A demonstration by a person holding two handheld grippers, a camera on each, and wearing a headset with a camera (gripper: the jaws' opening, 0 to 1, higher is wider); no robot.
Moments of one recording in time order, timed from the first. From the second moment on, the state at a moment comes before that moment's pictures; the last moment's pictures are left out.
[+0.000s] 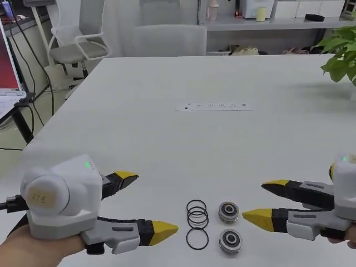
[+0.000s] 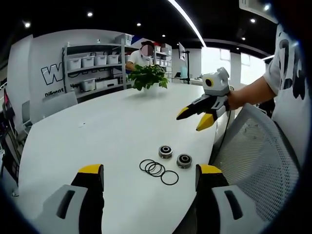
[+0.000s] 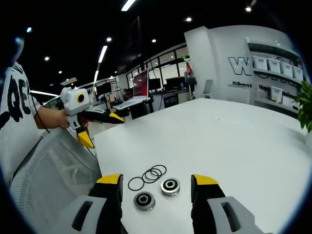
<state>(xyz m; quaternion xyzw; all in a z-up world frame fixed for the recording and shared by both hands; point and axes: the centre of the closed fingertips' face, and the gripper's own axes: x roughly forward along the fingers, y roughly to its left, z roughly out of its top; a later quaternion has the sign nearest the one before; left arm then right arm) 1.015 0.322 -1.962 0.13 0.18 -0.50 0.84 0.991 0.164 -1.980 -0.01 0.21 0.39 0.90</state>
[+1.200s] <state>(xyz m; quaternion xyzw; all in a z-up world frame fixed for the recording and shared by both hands) 1.016 0.323 -1.965 0.13 0.19 -0.50 0.84 0.956 0.137 -1.985 -0.02 0.22 0.37 0.90</state>
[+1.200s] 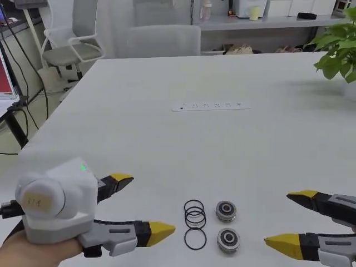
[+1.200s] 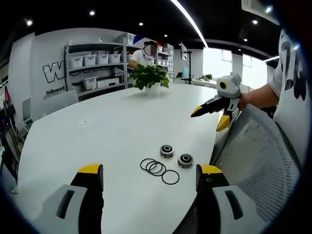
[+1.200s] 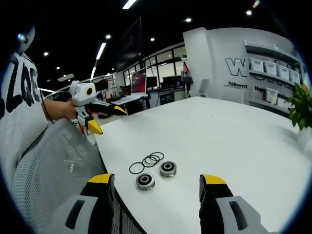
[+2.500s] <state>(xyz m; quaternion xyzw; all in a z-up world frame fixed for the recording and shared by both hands) 1.014 0.323 -1.970 0.13 0.19 -0.50 0.83 0.951 0.135 -1.992 -0.03 0.23 0.37 0.90</state>
